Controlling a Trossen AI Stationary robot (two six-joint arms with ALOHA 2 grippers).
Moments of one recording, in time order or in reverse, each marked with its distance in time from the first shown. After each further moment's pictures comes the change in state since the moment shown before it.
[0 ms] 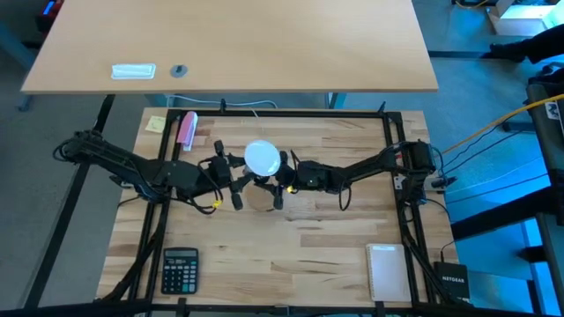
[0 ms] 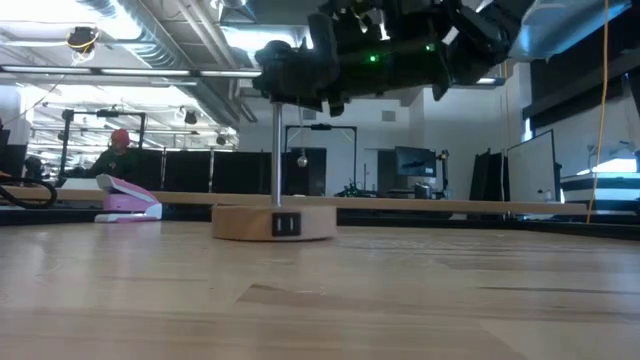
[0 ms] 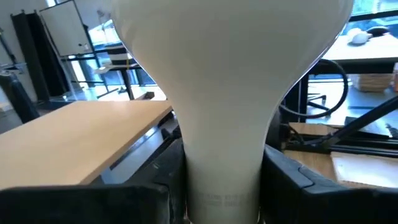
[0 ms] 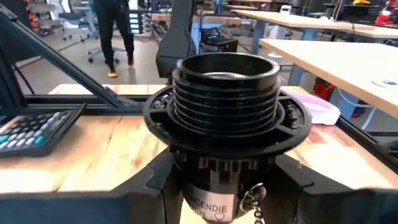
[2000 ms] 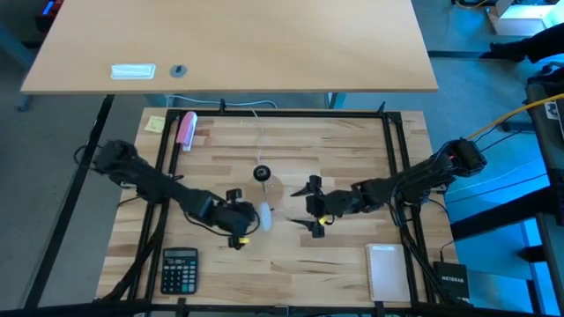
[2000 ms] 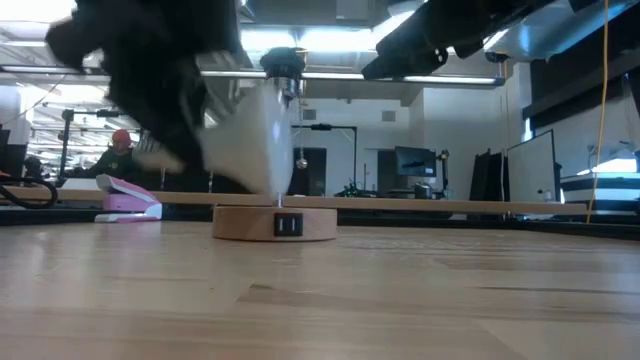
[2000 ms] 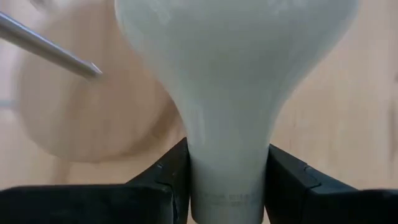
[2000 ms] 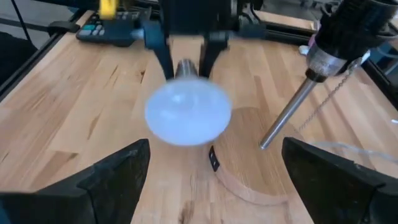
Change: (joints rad) left arm -0.073 0.429 0.002 -0.630 0.403 -0.504; right arm 0.306 -0.429 -0.155 -0.651 0.204 0.033
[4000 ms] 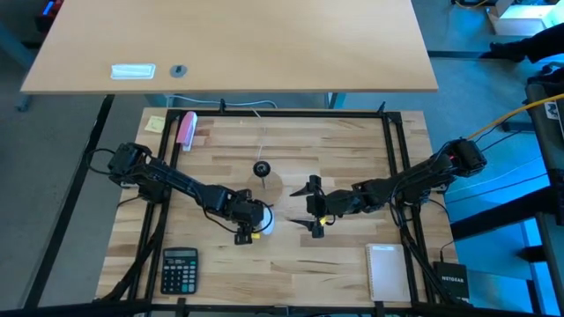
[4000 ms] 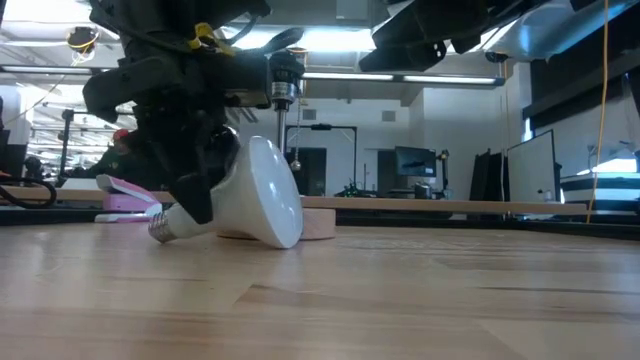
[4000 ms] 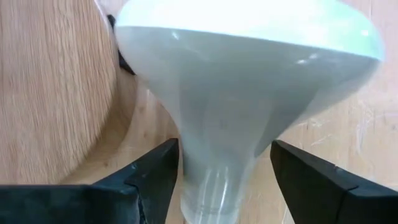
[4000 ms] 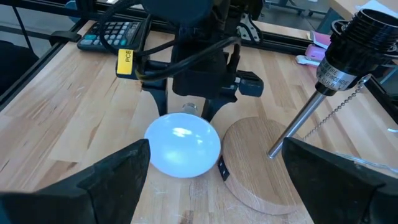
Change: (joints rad) left arm 0.117 0.121 0.015 0.073 0.213 0.113; right arm 0.000 -0.001 -0.002 0.029 0.009 -0.012
